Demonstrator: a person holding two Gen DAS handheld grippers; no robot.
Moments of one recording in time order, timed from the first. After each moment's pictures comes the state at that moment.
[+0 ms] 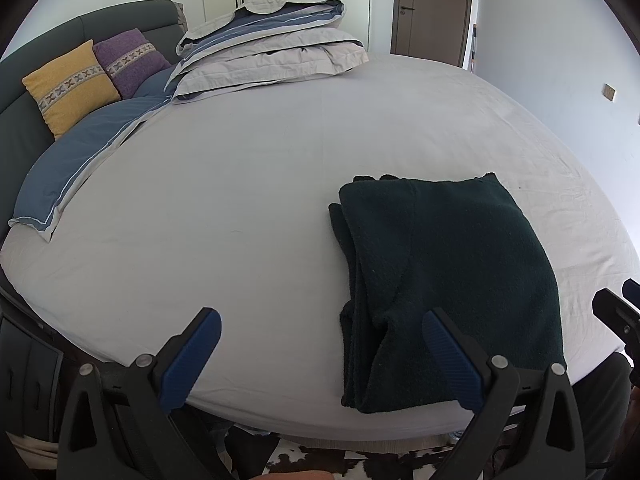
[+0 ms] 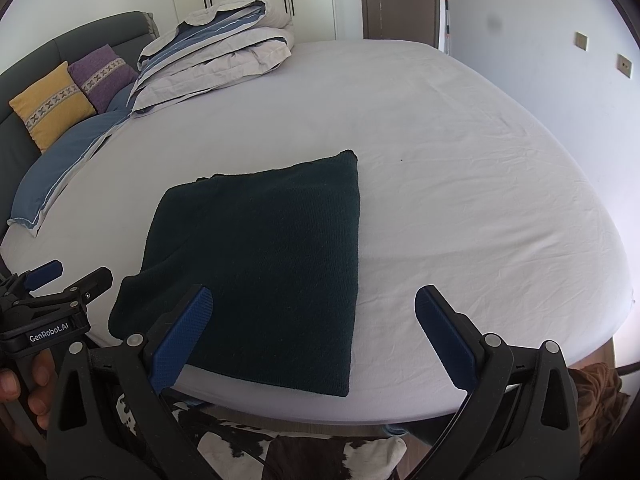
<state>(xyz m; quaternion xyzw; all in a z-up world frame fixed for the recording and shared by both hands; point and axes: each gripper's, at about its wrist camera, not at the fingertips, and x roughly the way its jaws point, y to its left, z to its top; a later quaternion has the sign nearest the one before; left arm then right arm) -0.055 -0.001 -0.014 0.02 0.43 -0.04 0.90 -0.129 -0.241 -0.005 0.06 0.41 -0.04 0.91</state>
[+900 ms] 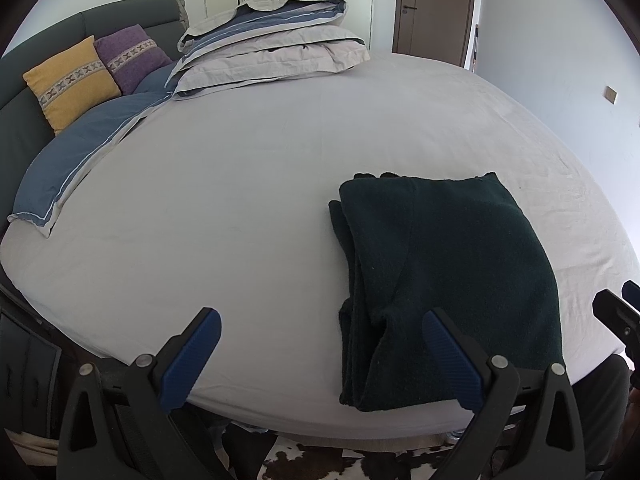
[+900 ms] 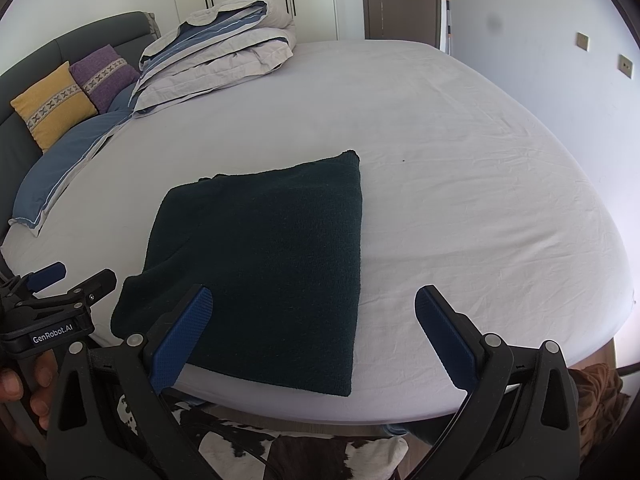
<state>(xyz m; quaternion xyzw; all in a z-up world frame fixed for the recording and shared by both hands) -0.053 -0.001 -0.015 0.01 0.43 -0.04 0.90 -0.128 -0.241 -0.005 0.06 0.41 -0.04 0.91</state>
